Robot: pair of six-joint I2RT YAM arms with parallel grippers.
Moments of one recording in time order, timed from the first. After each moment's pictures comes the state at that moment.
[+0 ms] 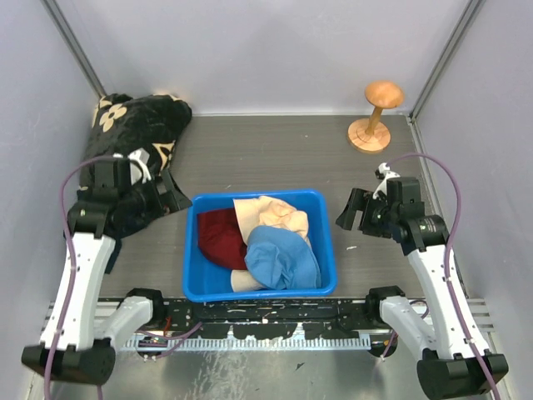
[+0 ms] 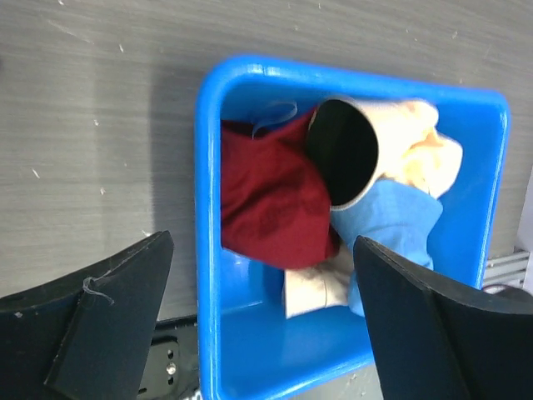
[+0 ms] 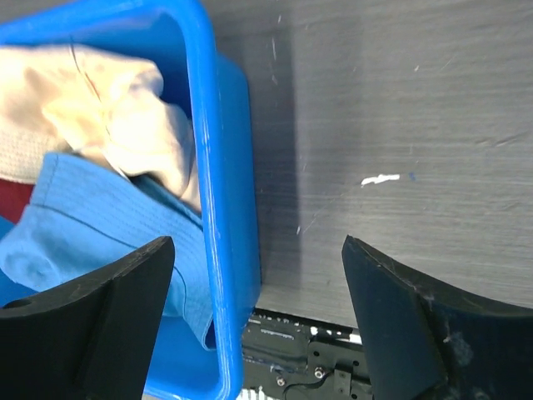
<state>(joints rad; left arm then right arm) -0.08 1.01 1.18 -1.00 0.27 -0.42 0.10 0.83 0.95 -0.95 -0.22 0.35</state>
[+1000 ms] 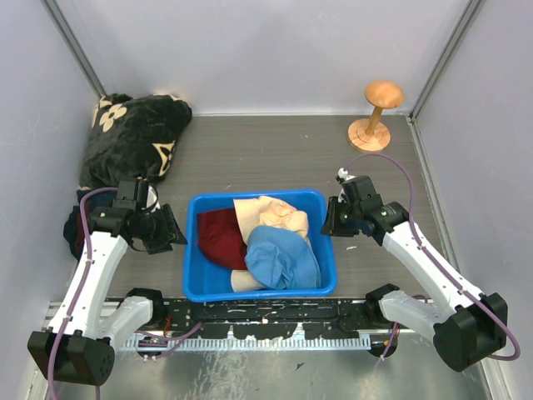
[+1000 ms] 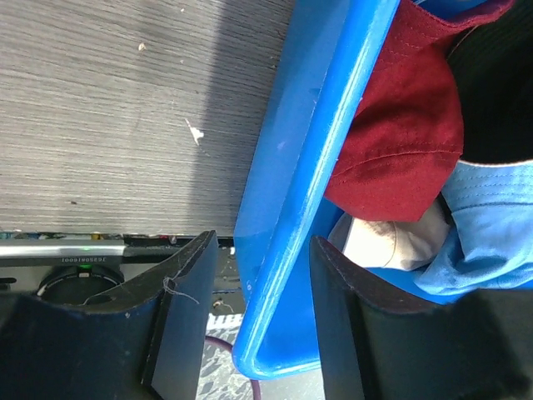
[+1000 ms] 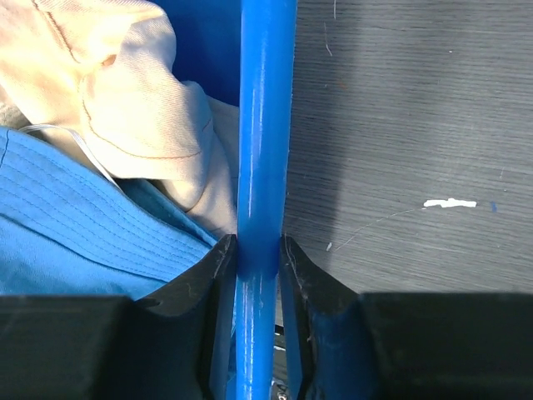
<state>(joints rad) -0.12 0.94 0.91 -1.14 0.21 -0.50 0.40 1.03 0.83 -0.76 -0.13 0.44</state>
